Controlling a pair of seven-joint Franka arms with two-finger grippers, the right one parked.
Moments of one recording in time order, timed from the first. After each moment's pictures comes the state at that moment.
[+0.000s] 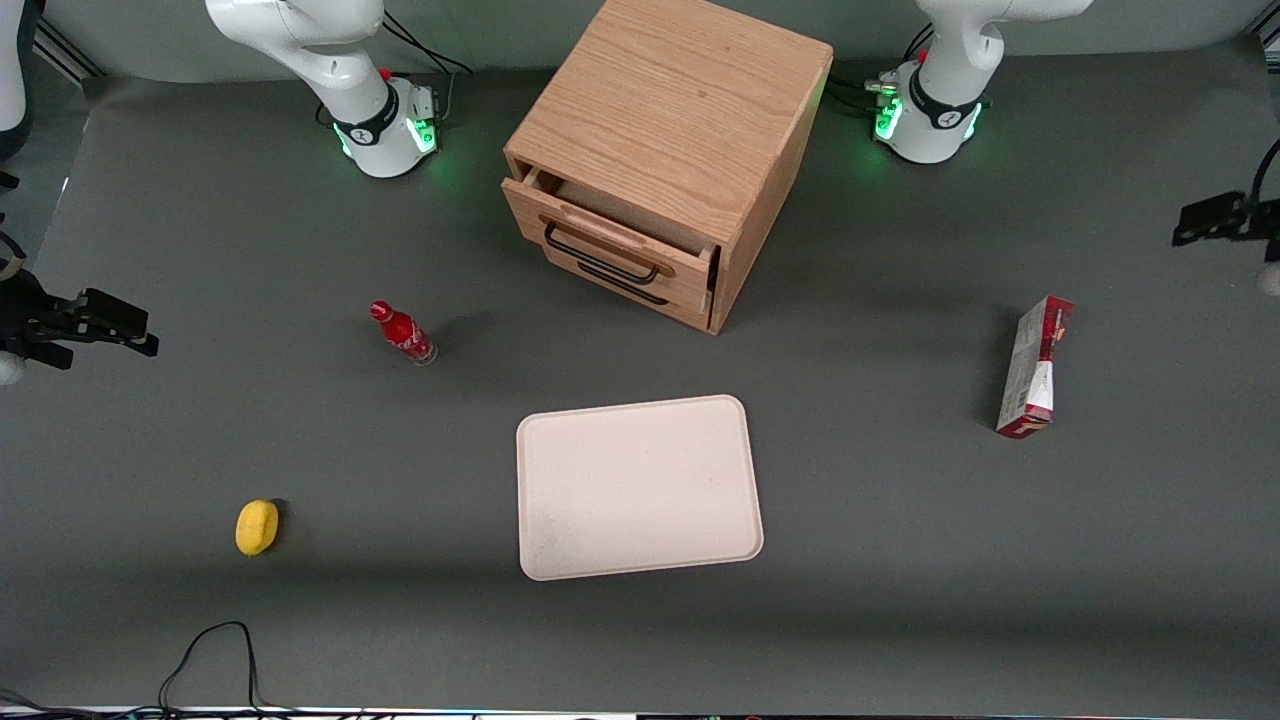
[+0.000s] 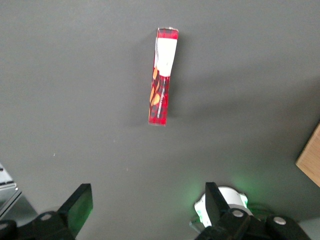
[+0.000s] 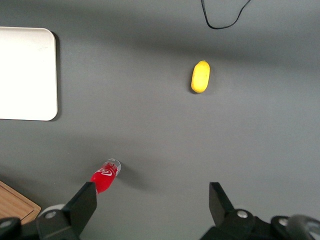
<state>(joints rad) -0.09 0.02 0.25 -1.71 0.10 1.48 0.40</state>
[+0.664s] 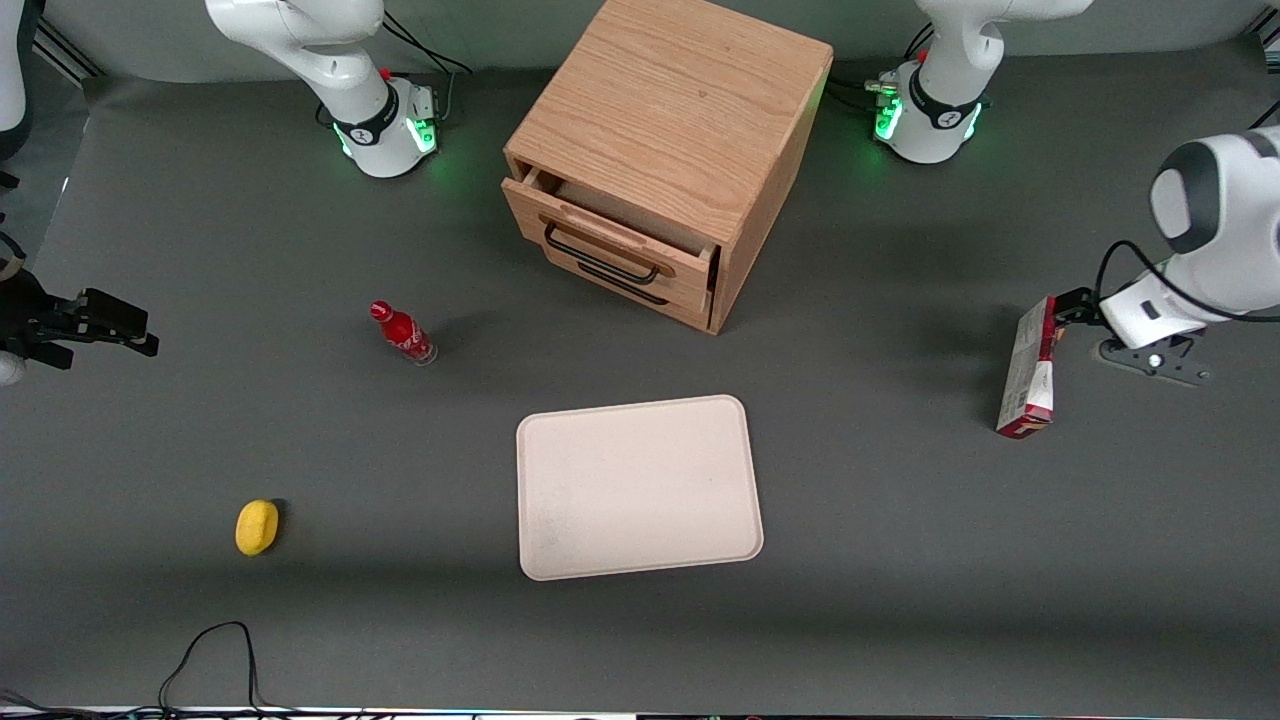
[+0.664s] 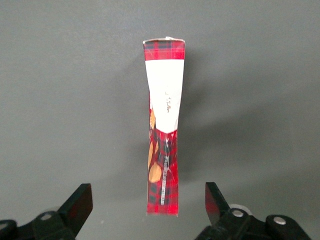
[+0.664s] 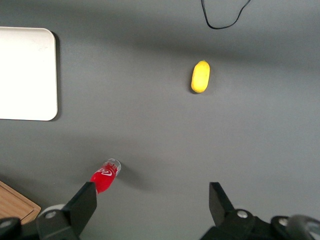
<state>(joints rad) -0.09 0.08 0.26 -2.23 0.09 2.18 0.45</state>
